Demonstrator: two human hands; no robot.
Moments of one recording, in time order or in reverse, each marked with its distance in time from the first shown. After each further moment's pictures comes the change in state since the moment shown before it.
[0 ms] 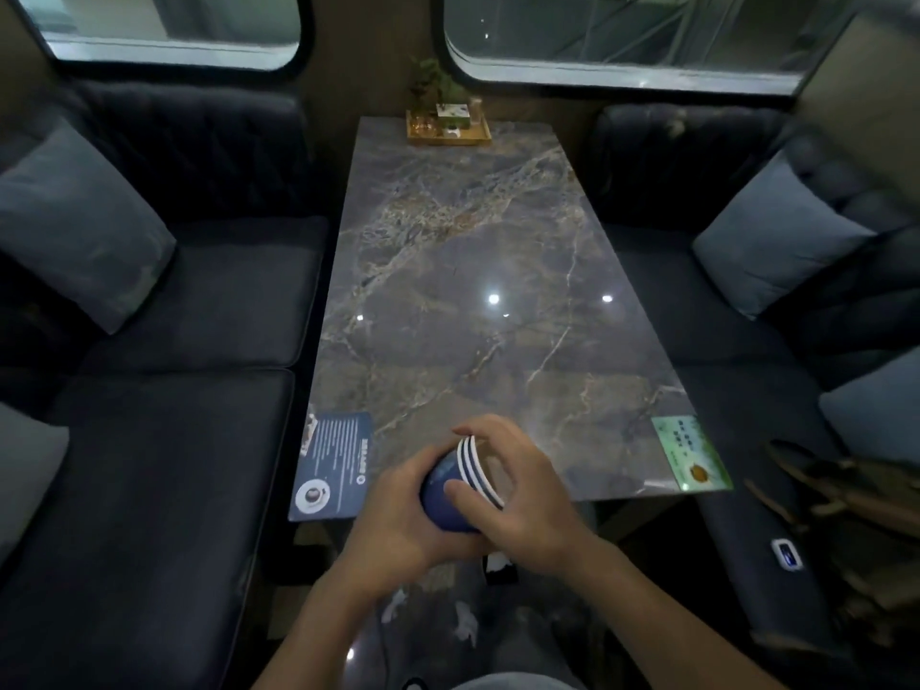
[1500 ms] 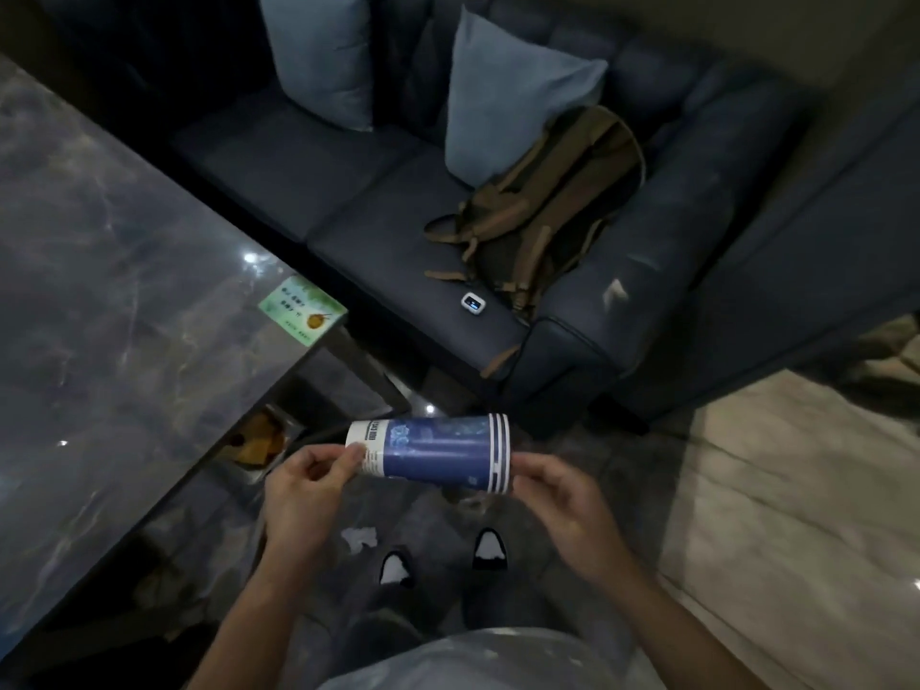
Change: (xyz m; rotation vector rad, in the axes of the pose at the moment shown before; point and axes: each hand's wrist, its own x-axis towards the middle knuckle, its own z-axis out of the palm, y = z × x) left_hand -0.057 0.066 0.337 0.042 -0.209 -0.307; right_hand -0.441 0.139 -0.143 0.514 0.859 0.809
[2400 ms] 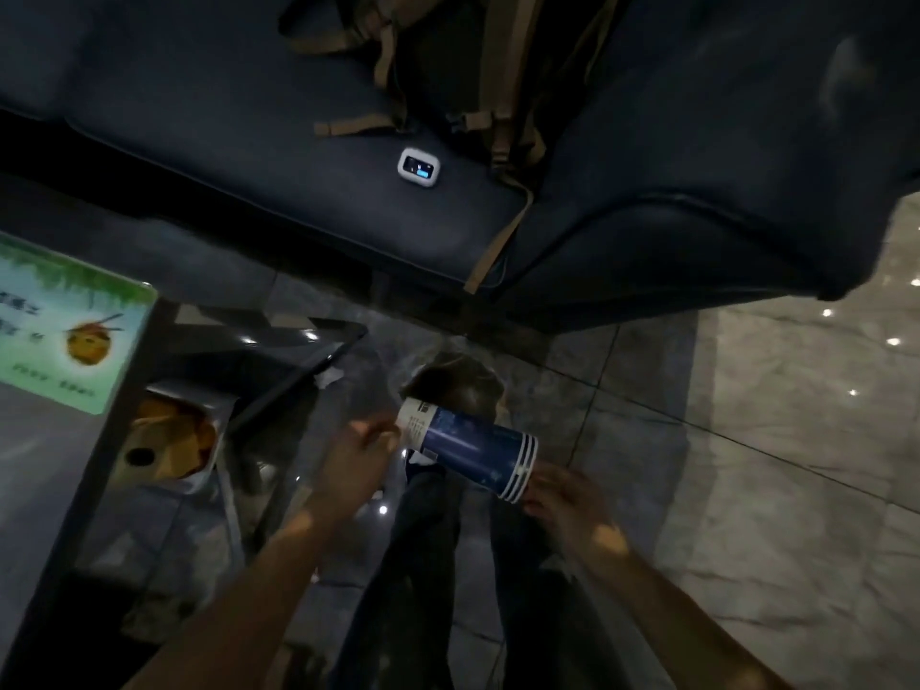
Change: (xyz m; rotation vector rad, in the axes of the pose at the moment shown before) left_hand 0.242 -0.166 0.137 0.495 -0.650 -0.149; right_hand 0.126 0.235 0.093 0.167 0.273 0.775
